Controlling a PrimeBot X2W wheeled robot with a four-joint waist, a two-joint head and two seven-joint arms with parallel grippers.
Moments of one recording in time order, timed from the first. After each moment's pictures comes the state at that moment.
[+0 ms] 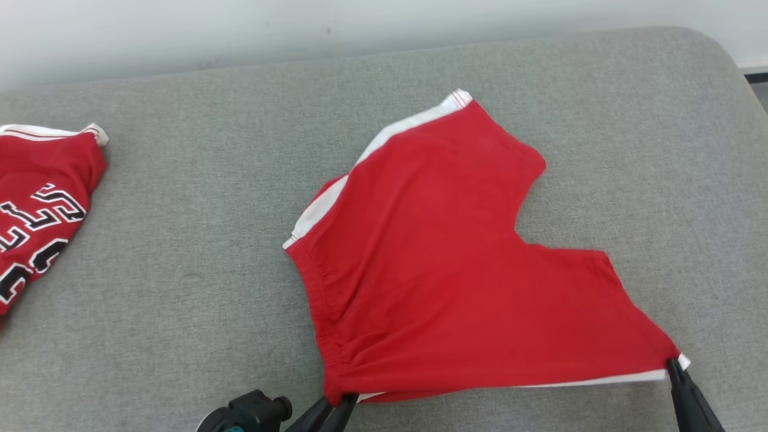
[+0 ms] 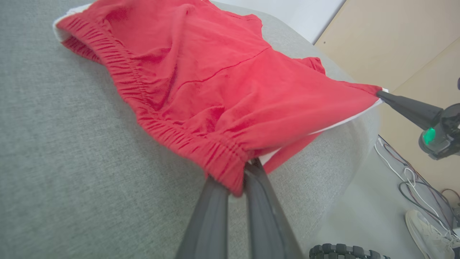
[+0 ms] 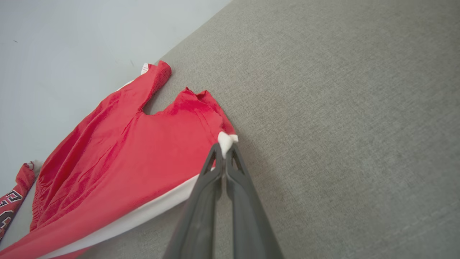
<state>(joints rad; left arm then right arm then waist) -0.28 0.44 -0.88 0.09 -0.73 0.05 -0.26 0.16 -0.31 0.03 0.06 0.88 0.13 -0.10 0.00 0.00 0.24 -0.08</state>
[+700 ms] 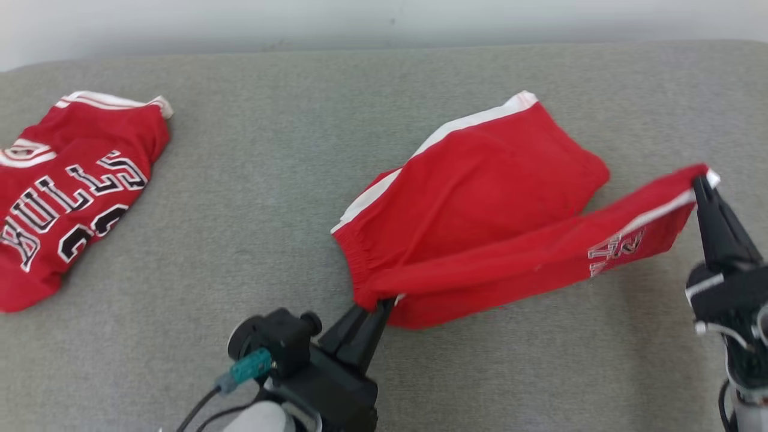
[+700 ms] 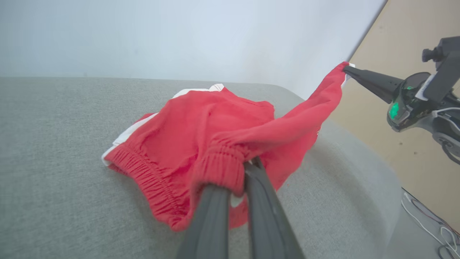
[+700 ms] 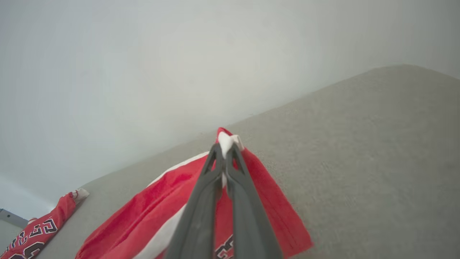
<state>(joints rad) -0.40 0.26 -0.75 0.13 -0.62 -0.01 -0.26 -0.25 -0.28 -0.10 0.02 0.73 0.13 0.14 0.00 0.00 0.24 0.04</state>
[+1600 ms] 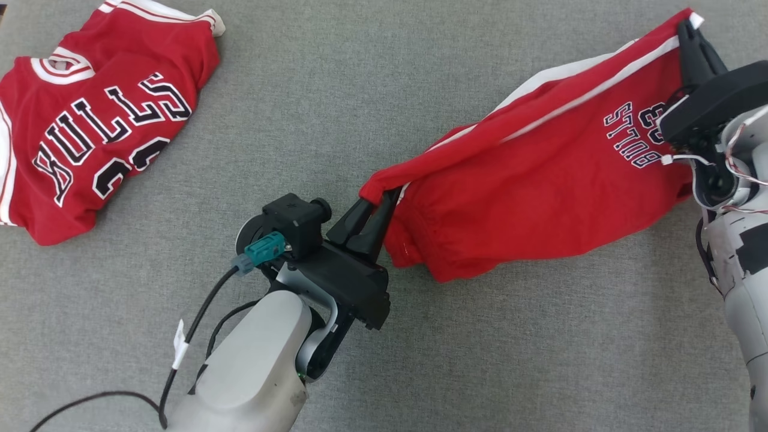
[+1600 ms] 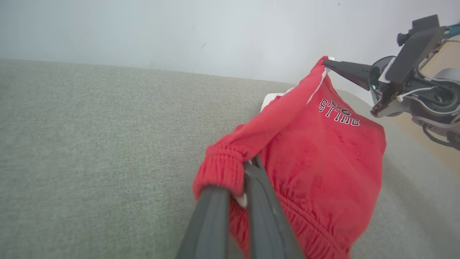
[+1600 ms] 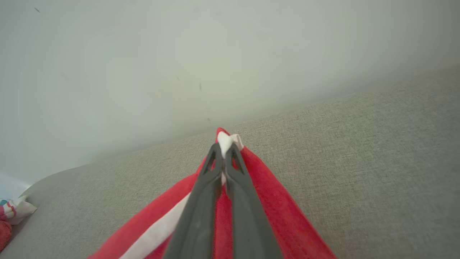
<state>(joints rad) -0.70 0.06 -0.61 0.49 -0.57 -0.12 -0.26 -1.00 -0.31 0.11 0.83 0.64 0.13 0.02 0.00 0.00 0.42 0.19</state>
